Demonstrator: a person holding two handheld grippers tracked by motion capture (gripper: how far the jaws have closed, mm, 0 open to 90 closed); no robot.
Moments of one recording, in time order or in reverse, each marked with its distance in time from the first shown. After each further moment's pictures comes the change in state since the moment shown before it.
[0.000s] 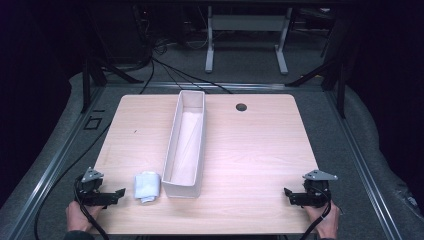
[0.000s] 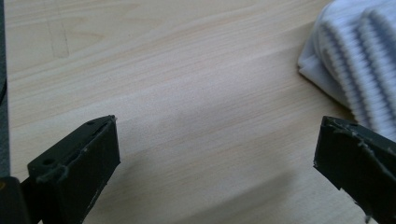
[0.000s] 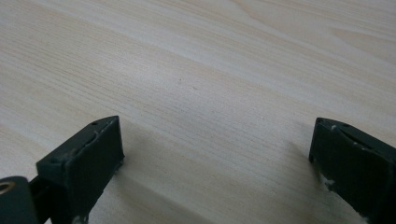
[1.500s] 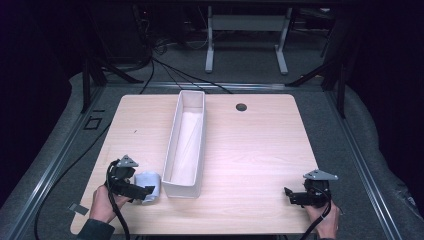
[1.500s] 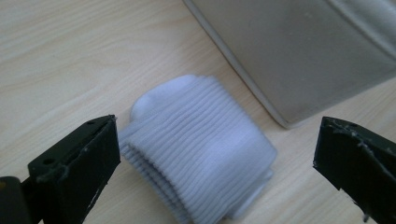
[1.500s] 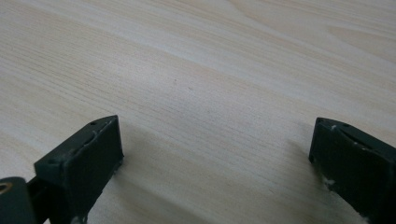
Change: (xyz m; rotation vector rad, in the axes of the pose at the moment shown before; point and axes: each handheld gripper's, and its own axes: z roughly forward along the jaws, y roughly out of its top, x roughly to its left) left arm -0.086 0.073 0.004 0.129 -0.178 0.166; right arm -0.001 0.000 0.001 0.001 -0.001 0.017
